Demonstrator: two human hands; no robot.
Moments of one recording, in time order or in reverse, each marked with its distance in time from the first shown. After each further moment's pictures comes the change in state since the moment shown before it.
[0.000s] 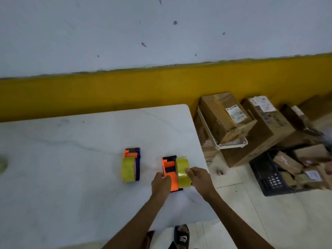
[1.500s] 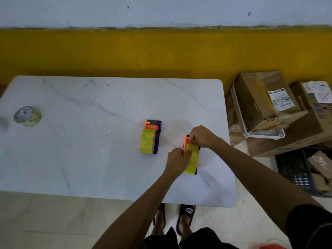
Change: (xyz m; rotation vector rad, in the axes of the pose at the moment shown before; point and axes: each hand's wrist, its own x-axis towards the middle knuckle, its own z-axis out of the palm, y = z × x) left_hand 0.034 -0.003 -0.004 0.275 0.027 0.235; right_hand 0.120 -0.067 0.047 -0.929 -0.597 -0.303
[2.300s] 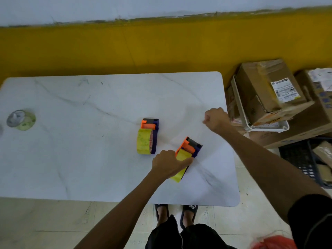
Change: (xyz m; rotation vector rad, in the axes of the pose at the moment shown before) left_hand -0.004 -0.005 -0.029 0.533 -0.074 -0.003; right_hand 0.013 0.052 -0.030 -0.150 0.343 0.178
